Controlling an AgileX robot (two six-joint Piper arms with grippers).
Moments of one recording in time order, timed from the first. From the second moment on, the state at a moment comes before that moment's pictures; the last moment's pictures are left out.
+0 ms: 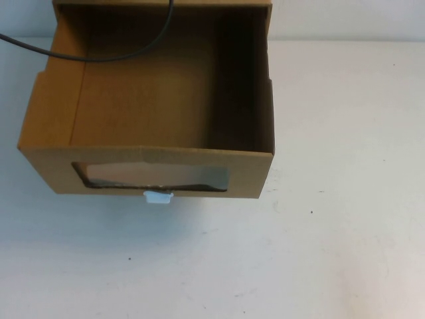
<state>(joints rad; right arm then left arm) 0.09 -0.01 0.03 0.50 0.18 -0.17 -0.12 1.95 -2.00 -0.79 0.90 0.78</state>
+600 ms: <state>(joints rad) 0.09 0.36 -0.33 0.70 0.60 -0.20 -0.12 1.95 -2.02 -0.77 0.93 0.75</state>
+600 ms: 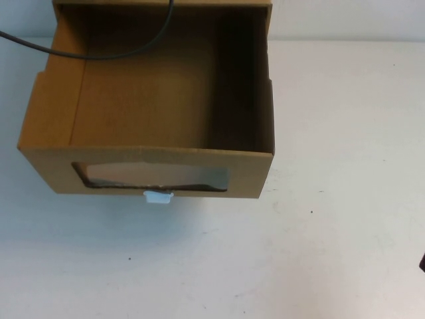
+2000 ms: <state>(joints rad) 0.90 1.58 -1.30 0.10 0.35 0.08 -0.12 1.95 -2.03 -0.77 0.94 0.70</state>
